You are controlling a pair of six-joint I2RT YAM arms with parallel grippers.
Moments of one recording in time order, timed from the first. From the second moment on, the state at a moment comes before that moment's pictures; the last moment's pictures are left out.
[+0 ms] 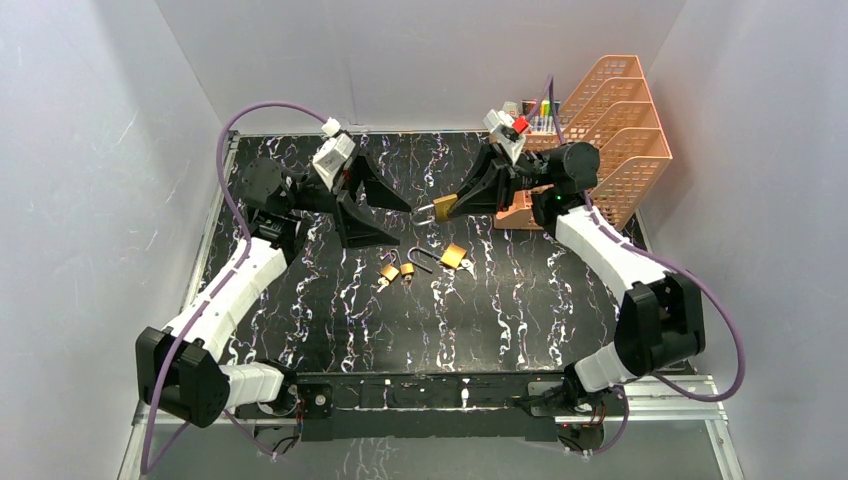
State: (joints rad) left arm -0.36 1.25 1.06 0.67 1.38 -0.68; right arm 0.38 1.47 1.15 0.99 -1.49 0.81
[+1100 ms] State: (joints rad) left arm -0.40 1.29 1.07 0.71 1.41 -0.70; right arm 0.47 1.64 1.32 1.38 -1.55 1.19
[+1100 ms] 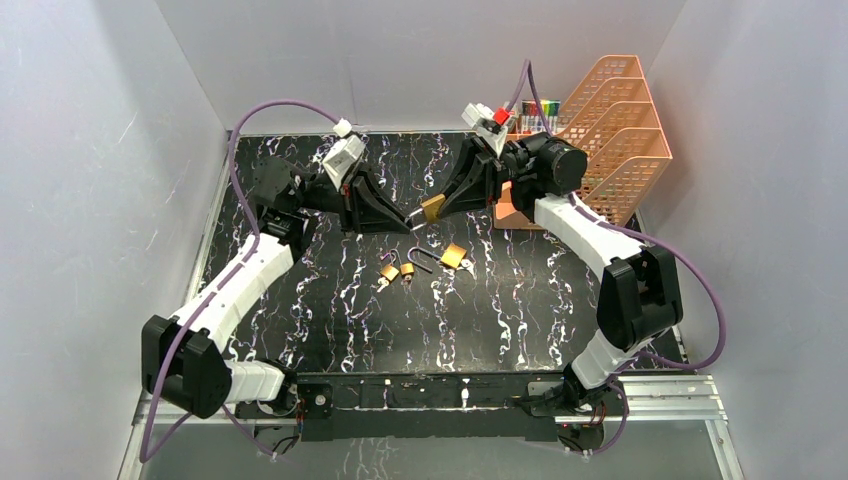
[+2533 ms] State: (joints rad) left arm -0.43 1.22 1.02 0.48 0.55 -0.34; right arm 0.53 1.35 1.20 0.42 -0.79 0.32
